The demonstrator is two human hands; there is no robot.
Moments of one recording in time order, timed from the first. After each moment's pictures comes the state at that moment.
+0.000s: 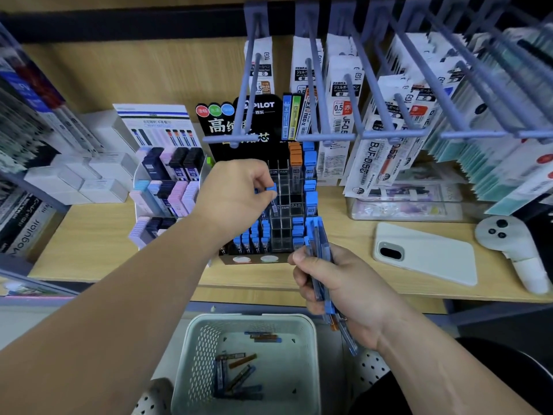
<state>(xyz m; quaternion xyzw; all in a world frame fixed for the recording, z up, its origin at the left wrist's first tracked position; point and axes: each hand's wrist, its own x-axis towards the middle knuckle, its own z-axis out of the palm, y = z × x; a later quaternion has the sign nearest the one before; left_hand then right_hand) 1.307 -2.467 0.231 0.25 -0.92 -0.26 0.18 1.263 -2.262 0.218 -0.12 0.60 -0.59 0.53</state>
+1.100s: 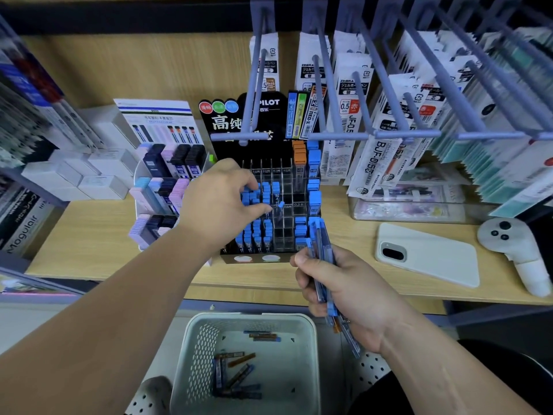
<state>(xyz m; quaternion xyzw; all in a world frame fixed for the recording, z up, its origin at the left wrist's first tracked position) 1.327 -2.483 0.210 0.23 -0.94 -0.13 0.22 1.264 -2.264 0.214 -0.12 0.60 -0.59 0.53</state>
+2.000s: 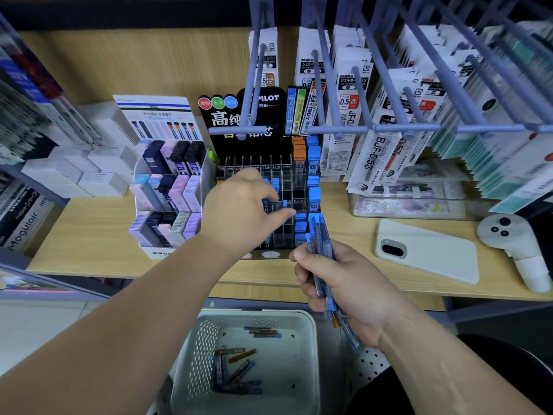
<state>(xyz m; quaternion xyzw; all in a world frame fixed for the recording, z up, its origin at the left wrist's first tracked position) 1.318 -2.453 0.200 0.19 -0.93 -0.13 0.27 1.264 -2.264 0.214 -0.12 0.60 -0.59 0.53</state>
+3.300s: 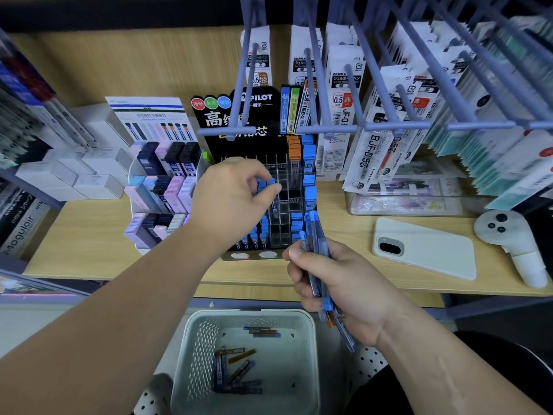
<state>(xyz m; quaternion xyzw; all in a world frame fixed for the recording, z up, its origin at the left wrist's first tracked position) 1.316 -2.457 0.225 0.24 -0.91 -0.23 0.25 1.262 -2.263 0.213 -0.12 0.55 -0.61 0.56</state>
